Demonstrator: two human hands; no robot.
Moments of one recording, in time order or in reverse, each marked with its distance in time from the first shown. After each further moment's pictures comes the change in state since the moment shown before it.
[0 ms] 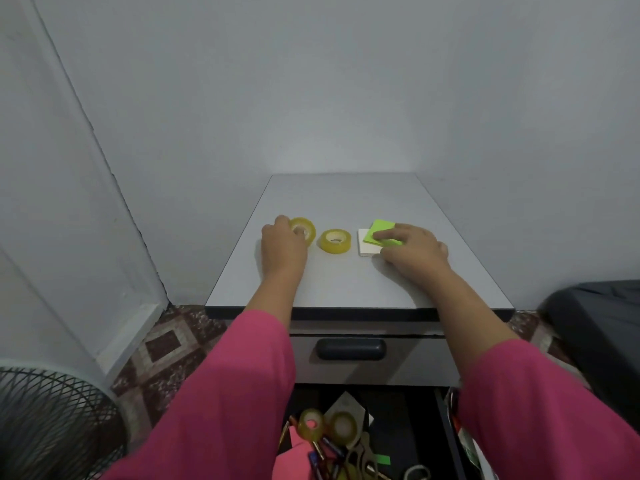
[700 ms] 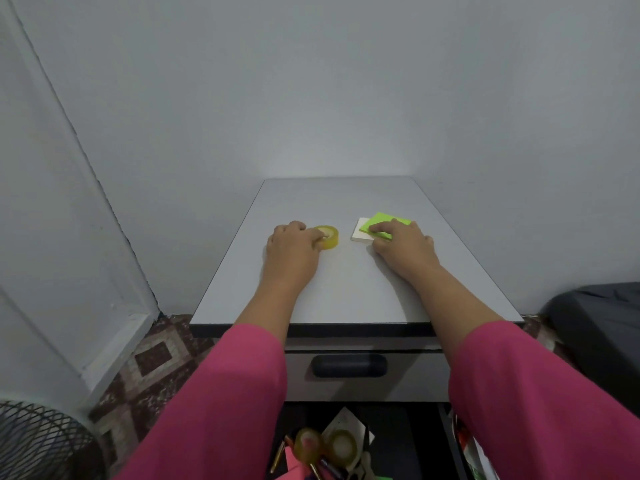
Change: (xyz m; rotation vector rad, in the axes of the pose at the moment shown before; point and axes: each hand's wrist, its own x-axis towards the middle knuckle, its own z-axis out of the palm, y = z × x) left_hand 0.012 -0.003 0.020 0.343 -0.129 0.437; right_hand 0.051 0.010 0.026 -0.097 0.023 -0.015
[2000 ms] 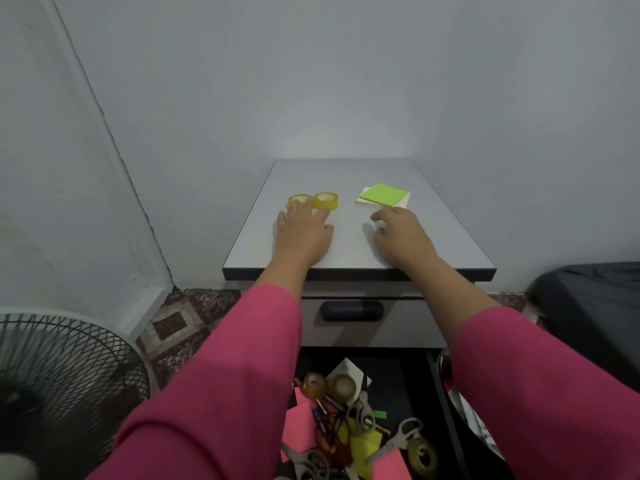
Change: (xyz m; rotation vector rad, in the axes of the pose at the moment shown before) left_hand -0.045 0.011 -0.021 0.194 -0.121 0.040; right_hand -0.082 -0.023 -0.013 0.000 0.080 -0.114
